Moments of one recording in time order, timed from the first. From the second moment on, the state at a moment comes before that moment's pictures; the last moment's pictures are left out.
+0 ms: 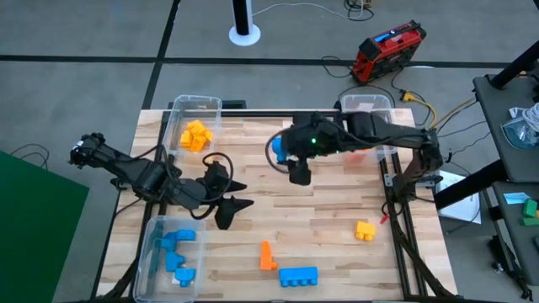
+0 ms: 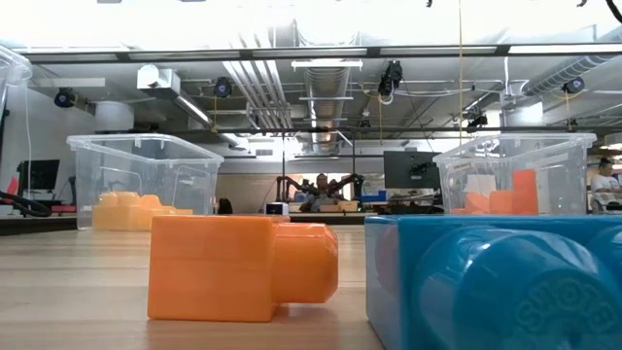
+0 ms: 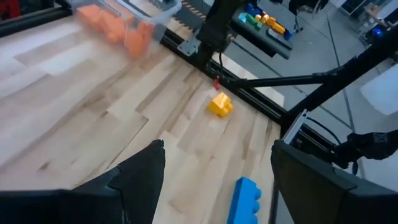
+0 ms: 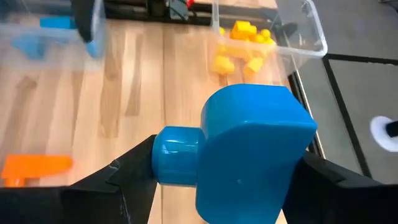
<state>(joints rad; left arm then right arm) -0.44 1.28 1.33 -0.57 -0.51 -0.83 0.02 1.75 2.09 -1.09 0.15 -0.04</state>
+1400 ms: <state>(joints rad) -0.07 1.26 1.33 -0.52 -0.51 -1.12 0.08 1.87 2.08 -1.13 0.36 -0.10</state>
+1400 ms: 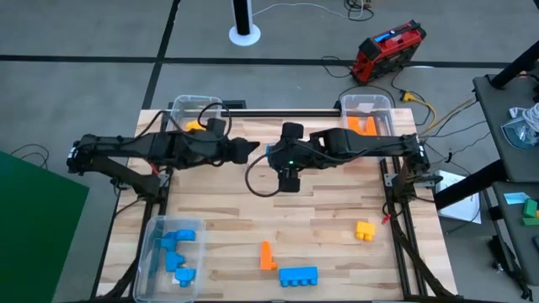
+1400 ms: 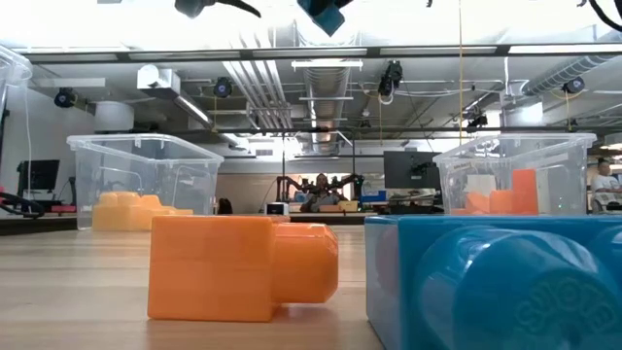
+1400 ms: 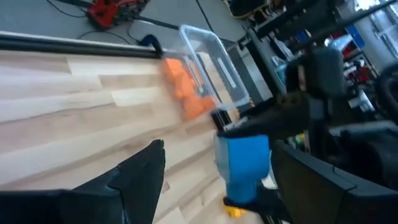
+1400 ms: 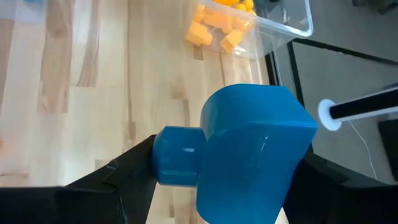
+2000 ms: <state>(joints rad) -0.05 1.31 1.33 -0.40 -0.43 -1.18 0.07 1.87 2.08 -1.15 0.37 -0.09</state>
